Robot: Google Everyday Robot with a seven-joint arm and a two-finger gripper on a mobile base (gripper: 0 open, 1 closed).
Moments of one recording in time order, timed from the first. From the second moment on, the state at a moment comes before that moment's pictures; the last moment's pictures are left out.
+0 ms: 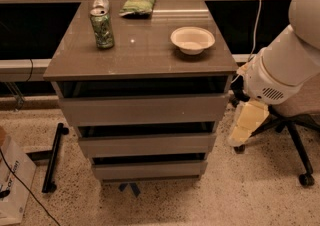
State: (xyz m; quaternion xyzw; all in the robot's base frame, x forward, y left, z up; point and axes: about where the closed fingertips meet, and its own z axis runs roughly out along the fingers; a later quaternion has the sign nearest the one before) arm 0.466 -0.185 0.868 -0.58 0.80 0.00 0.18
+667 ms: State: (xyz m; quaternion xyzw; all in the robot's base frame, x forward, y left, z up) arm 0.473 -0.174 0.832 -0.57 0.81 -0.01 0.16
